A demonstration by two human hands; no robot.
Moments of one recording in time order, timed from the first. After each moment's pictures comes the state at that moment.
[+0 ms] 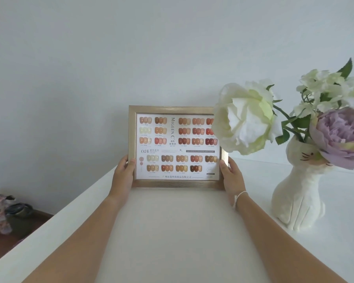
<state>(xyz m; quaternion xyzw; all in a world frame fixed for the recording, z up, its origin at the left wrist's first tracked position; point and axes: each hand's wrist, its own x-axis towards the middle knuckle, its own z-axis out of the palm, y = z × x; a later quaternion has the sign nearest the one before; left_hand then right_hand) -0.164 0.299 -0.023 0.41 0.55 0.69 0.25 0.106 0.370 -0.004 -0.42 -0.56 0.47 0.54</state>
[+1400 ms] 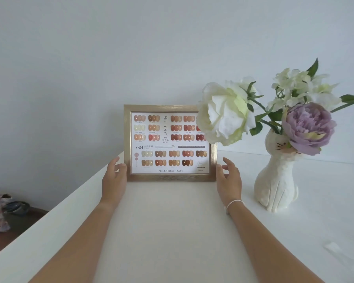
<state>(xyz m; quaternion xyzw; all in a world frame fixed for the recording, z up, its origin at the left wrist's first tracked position) -0.147 0.266 -0.029 0.37 0.65 0.64 0.17 0.127 0.343 -0.024 -0.52 -0.57 0.30 0.56</state>
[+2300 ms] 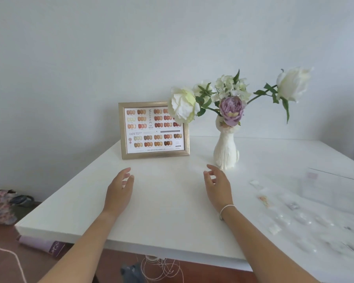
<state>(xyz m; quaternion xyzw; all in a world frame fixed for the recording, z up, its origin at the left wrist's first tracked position) -0.053 0.101 -0.028 0.48 0.67 0.54 0.17 0.206 0.166 -0.027 -0.52 -0.62 0.29 0.51</state>
